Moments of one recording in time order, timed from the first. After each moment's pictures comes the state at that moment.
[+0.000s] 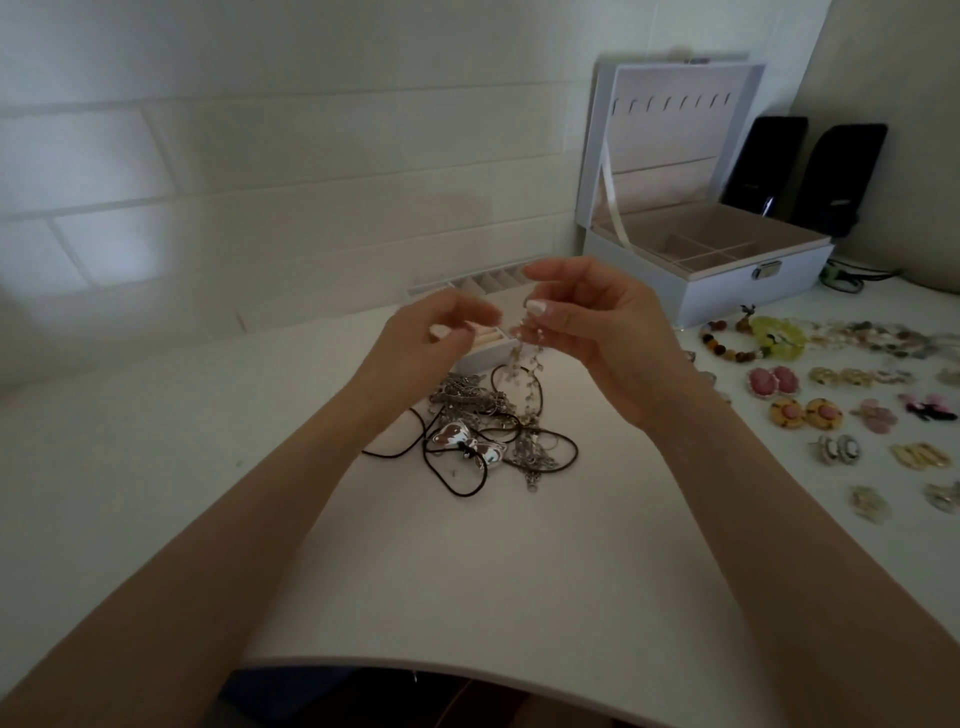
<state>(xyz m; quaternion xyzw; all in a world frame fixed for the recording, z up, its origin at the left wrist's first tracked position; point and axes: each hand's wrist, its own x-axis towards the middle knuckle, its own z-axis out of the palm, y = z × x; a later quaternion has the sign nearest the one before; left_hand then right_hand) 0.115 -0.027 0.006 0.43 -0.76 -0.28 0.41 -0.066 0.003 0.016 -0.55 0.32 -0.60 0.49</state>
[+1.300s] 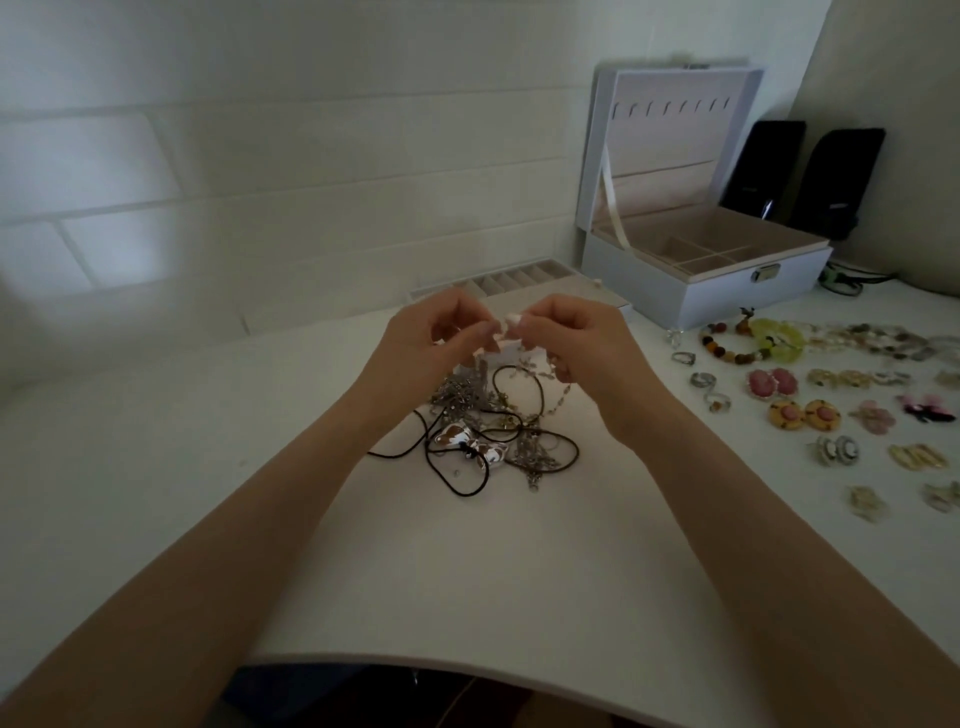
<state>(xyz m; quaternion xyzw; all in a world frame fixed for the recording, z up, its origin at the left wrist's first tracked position) 0.113 -0.027 0.003 0.37 -0.75 -0.31 0.44 -0.051 0.008 0.012 -0.59 0.49 -0.52 0.37</state>
